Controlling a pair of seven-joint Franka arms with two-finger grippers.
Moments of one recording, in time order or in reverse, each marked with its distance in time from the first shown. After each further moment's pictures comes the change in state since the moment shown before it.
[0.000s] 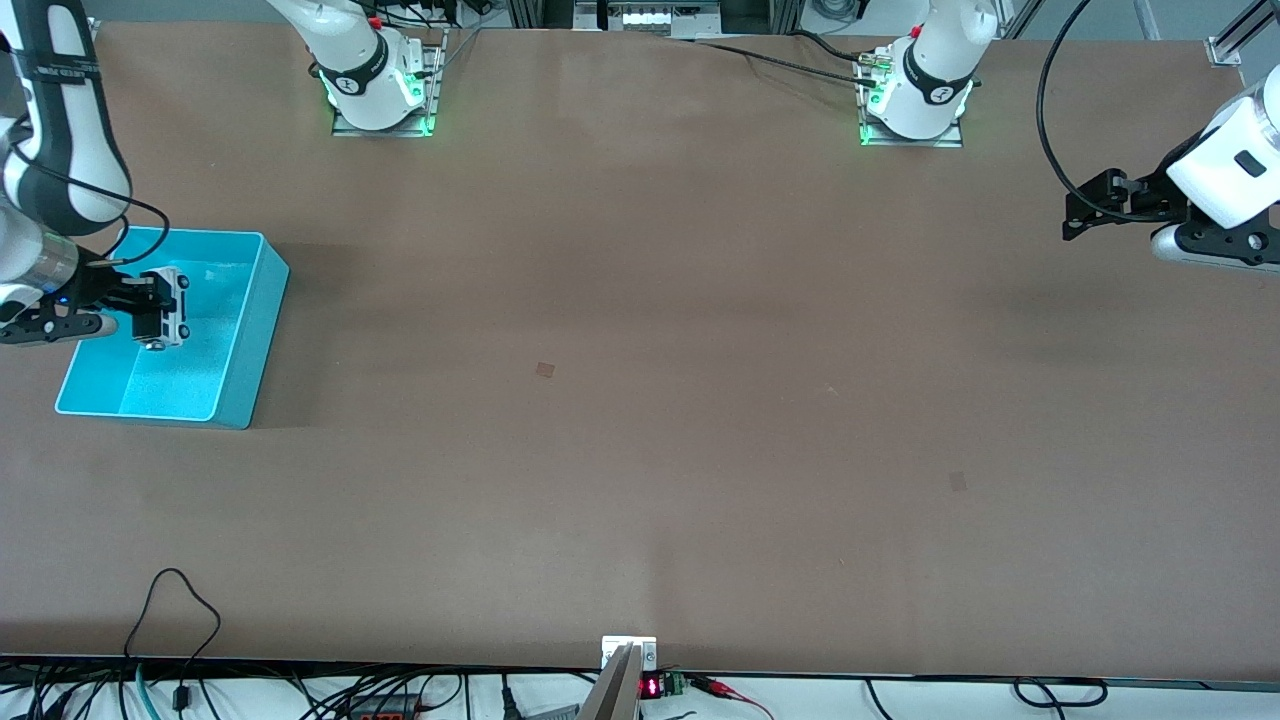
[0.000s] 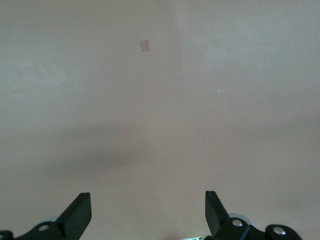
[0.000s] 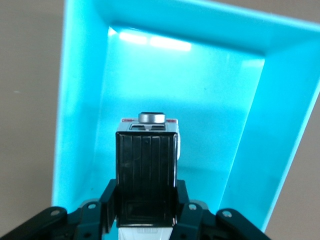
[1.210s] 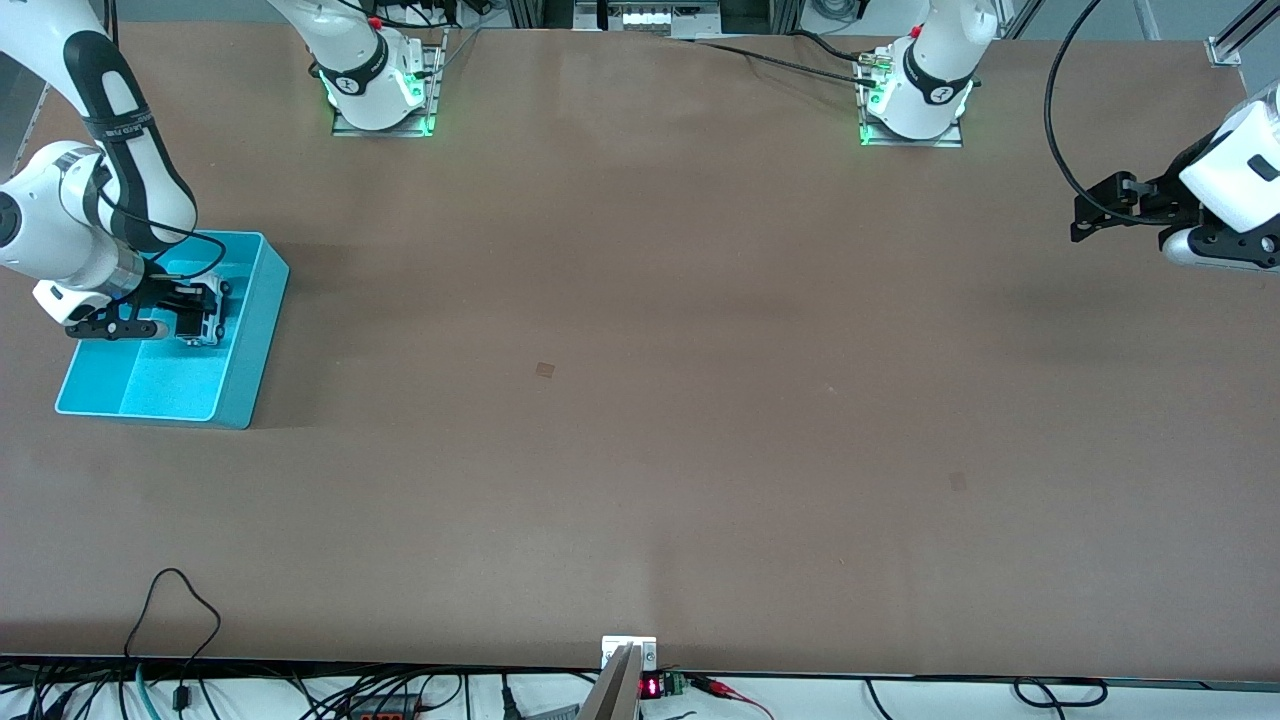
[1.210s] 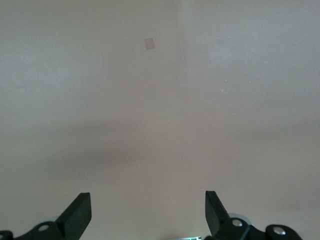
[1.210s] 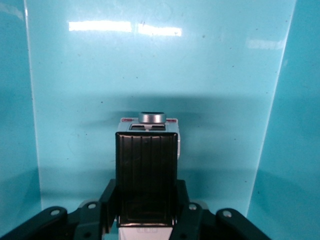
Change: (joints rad) left arm 0.005 0.003 0.015 0.000 0.000 -0.003 -0.004; right arm -0.048 0.134 0.002 -0.124 -0.003 0.244 0.073
